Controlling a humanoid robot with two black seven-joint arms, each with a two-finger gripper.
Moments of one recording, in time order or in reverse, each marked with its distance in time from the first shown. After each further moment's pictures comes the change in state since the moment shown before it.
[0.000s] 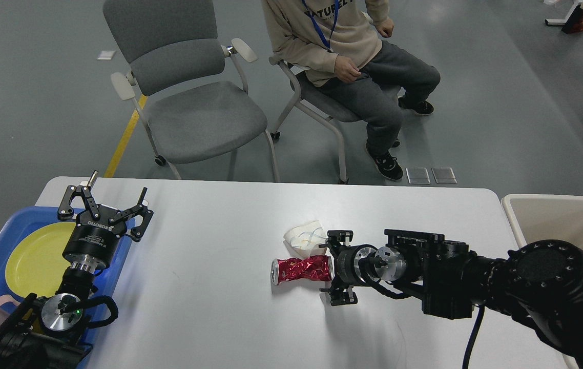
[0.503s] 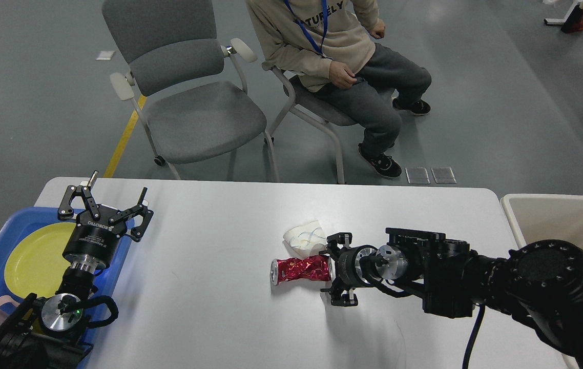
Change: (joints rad) left arm 0.000 0.000 0.000 0.000 0.000 0.000 0.000; right arm 0.000 -0.002 0.006 -0.010 -0.009 0.010 -0.047
